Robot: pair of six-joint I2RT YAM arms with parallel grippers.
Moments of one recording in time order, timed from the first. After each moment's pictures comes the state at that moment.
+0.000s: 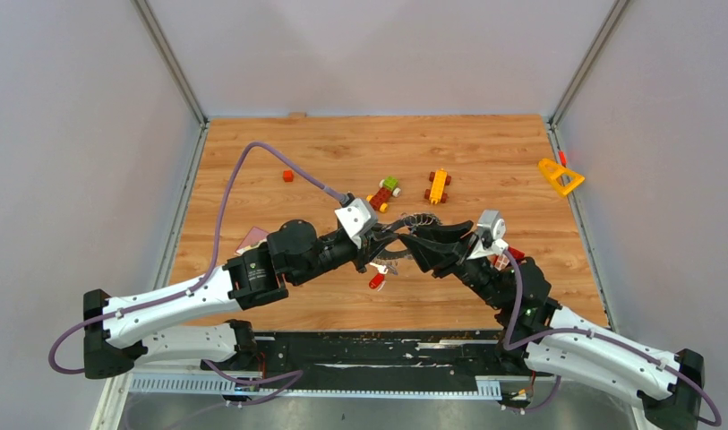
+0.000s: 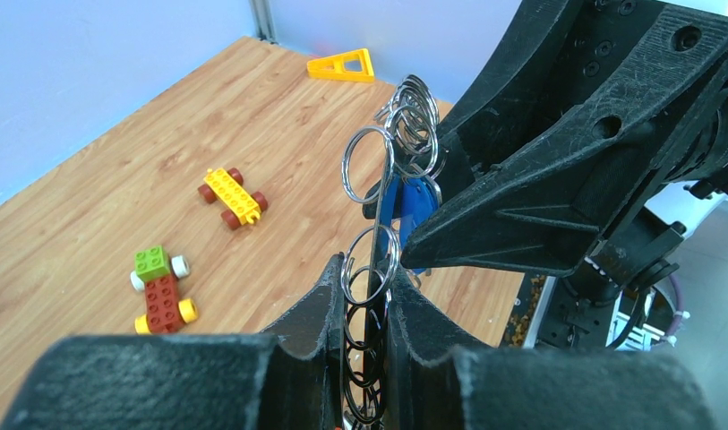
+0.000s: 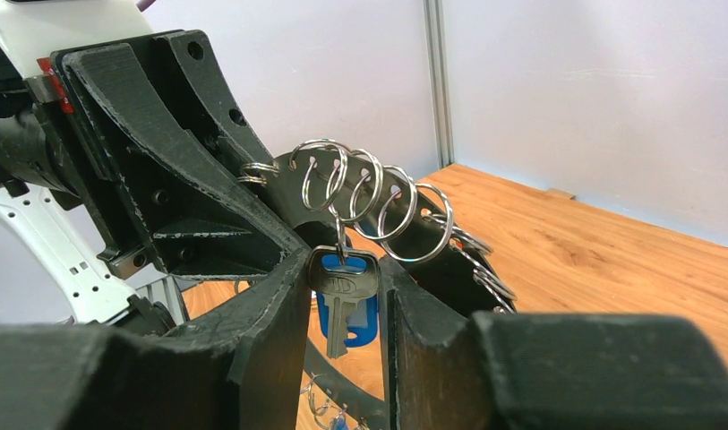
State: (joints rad) left arm -1.21 0.99 0.93 0.04 -0.14 -0.02; right arm 1.03 0.58 0.42 0.54 0.09 0.17
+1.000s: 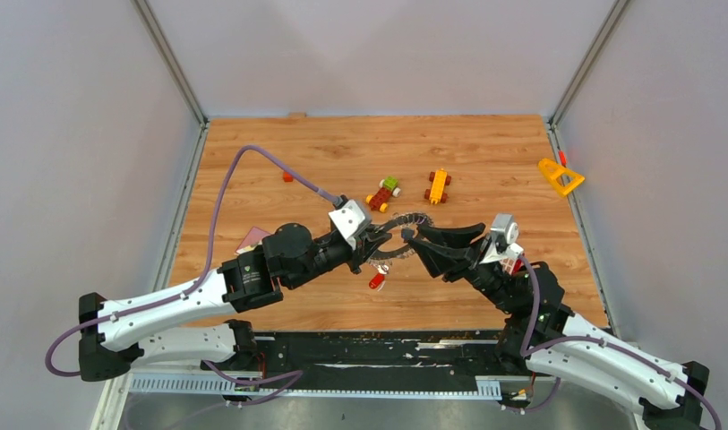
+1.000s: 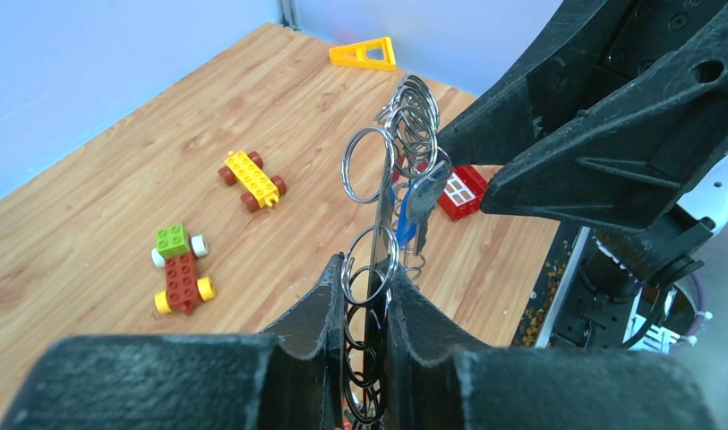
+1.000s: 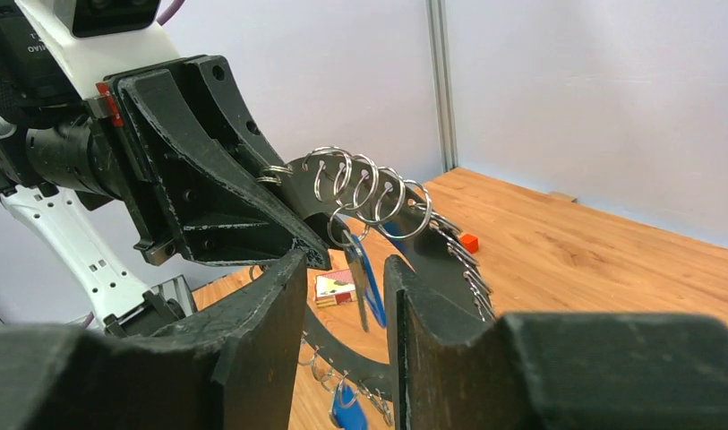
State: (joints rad) left arm -1.21 0.95 0.91 0.01 -0.19 -0.02; right arm 1.02 0.48 0.43 0.44 0.08 0.18
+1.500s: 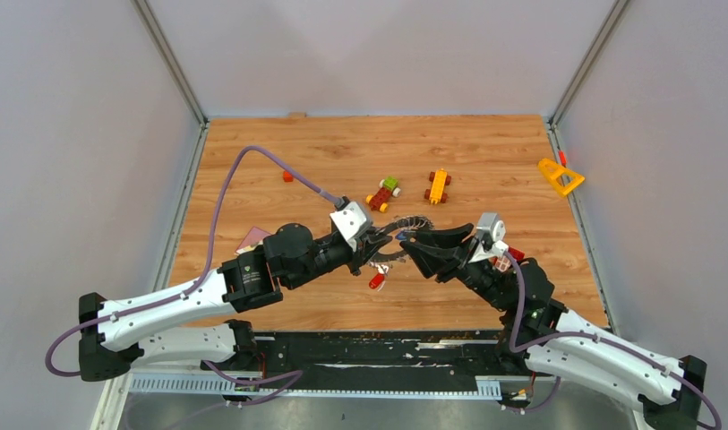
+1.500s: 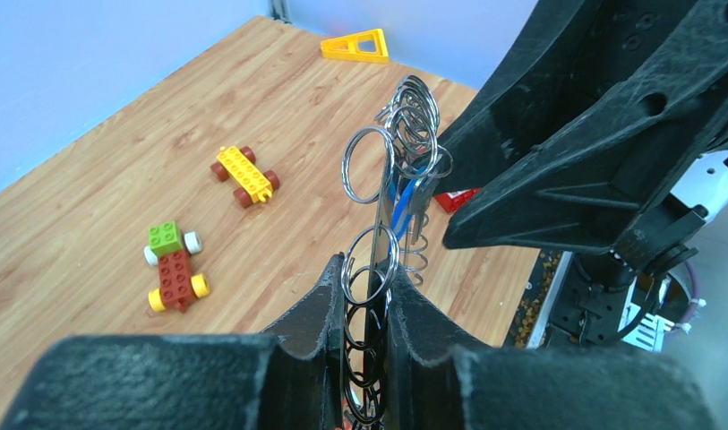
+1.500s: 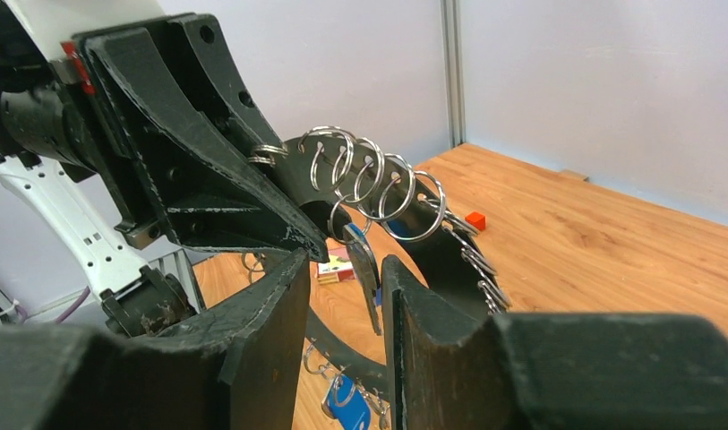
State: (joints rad) left arm -1.21 0.95 0.91 -0.01 -0.18 -0.02; right arm 1.02 0.52 0.43 0.44 0.05 0.18
